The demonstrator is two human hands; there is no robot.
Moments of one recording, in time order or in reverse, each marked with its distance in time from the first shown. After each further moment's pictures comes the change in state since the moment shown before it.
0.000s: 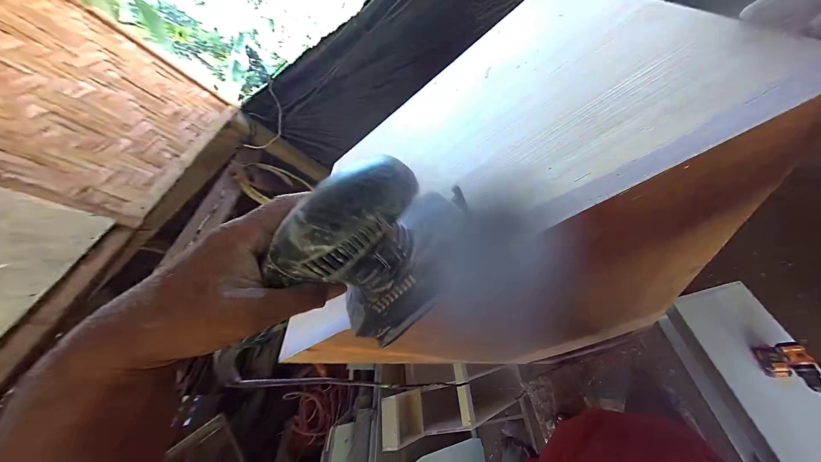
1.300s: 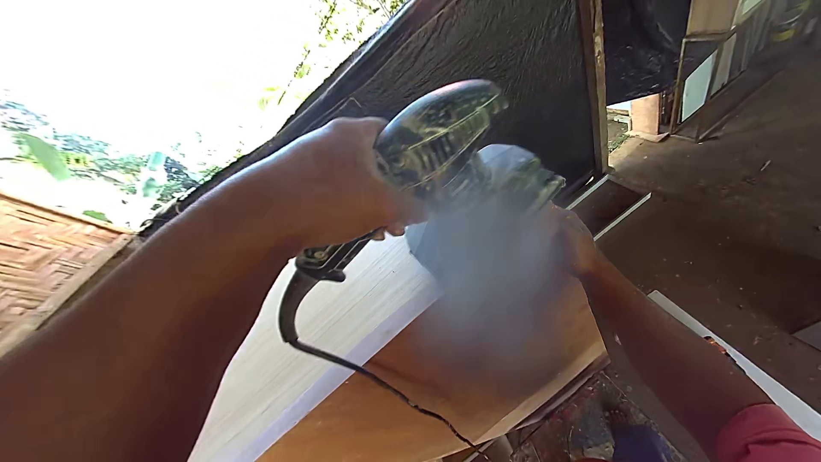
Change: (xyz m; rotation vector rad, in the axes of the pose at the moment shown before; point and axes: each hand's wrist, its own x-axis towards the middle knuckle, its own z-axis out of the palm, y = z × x) left_hand 0.220 0.268 0.090 0.201 -0.055 -0.100; right_hand -0.091 0.045 0.038 0.240 0.223 0.075
